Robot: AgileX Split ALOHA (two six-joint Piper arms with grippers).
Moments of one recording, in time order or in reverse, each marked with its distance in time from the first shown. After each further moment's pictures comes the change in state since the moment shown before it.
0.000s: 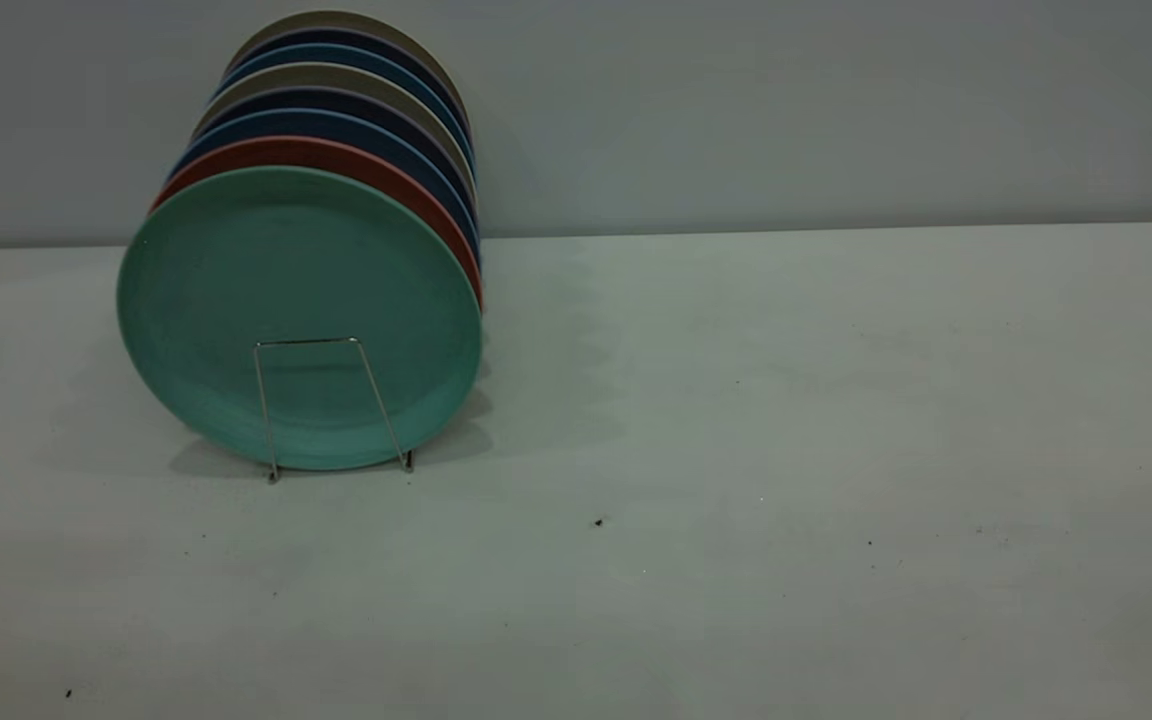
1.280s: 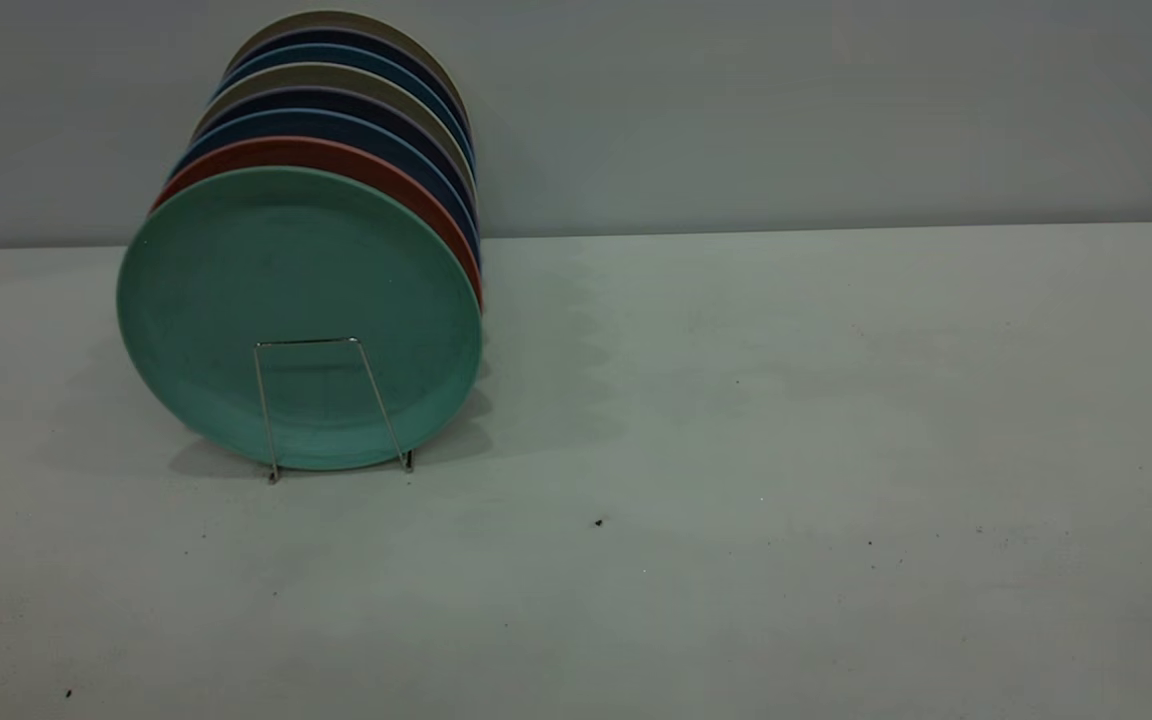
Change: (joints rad) left arm -0.063 -0.145 0.027 -0.002 -0.003 0.037; right arm -0.035 -0.255 0.057 0.003 -0.024 -0.019
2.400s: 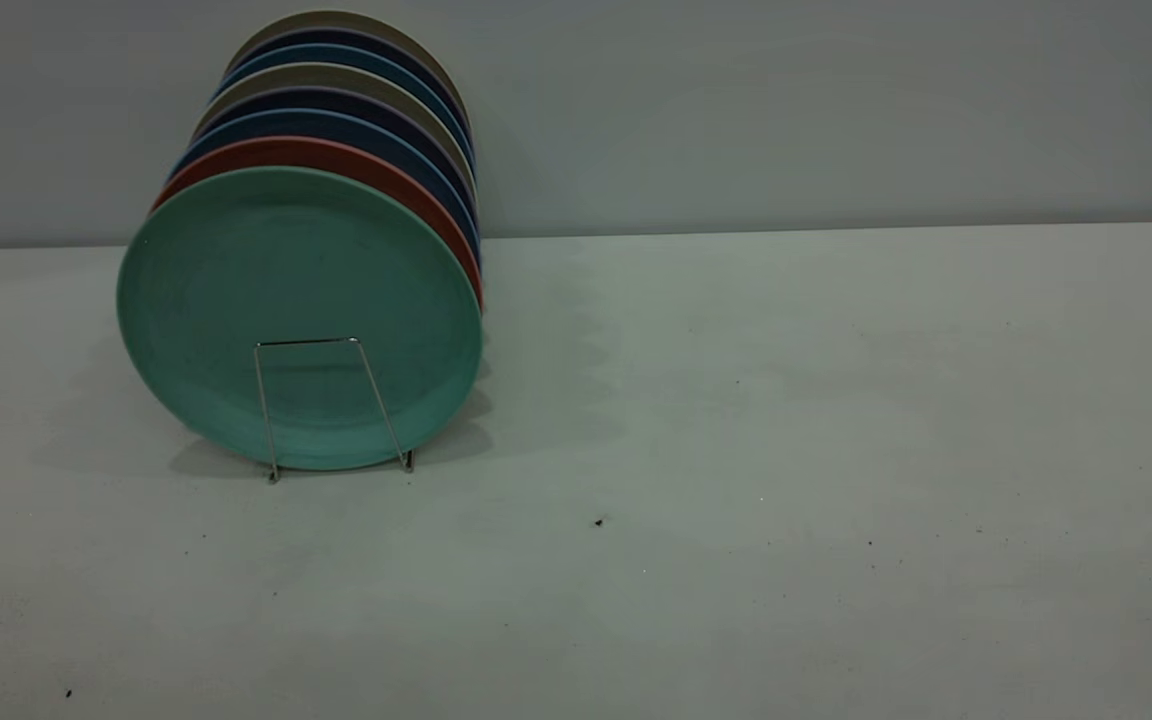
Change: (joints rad) left arm -0.001 0.000 0.005 0.000 -0.001 0.002; right arm -0.126 -0.066 0.000 0.002 0.000 0.000
